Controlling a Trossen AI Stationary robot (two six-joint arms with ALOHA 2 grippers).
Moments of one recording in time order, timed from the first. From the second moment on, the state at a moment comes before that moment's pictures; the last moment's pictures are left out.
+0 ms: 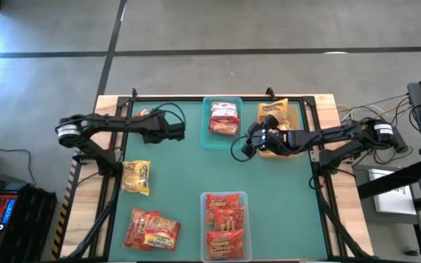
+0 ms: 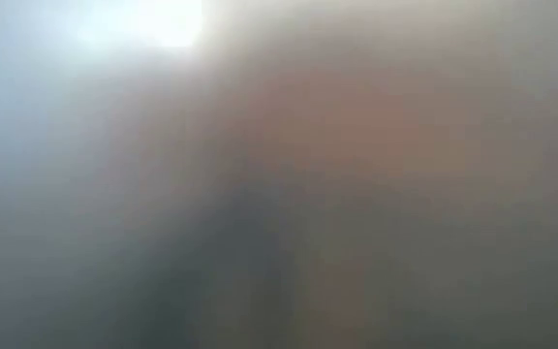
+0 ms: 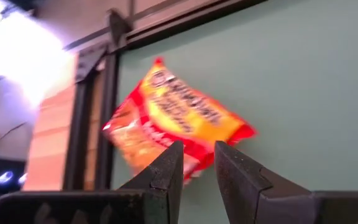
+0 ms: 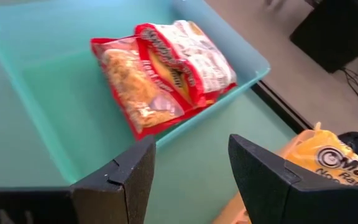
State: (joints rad) left arm 0.28 1.53 0.98 -1.10 -0.78 -1.15; right arm -0.10 1.35 0.70 -0.13 0.62 0.21
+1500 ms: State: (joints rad) left arm 0.44 1.59 0.72 -0.84 -0.75 -1.32; right arm -0.04 1.35 0.70 -0.14 0.63 0.23
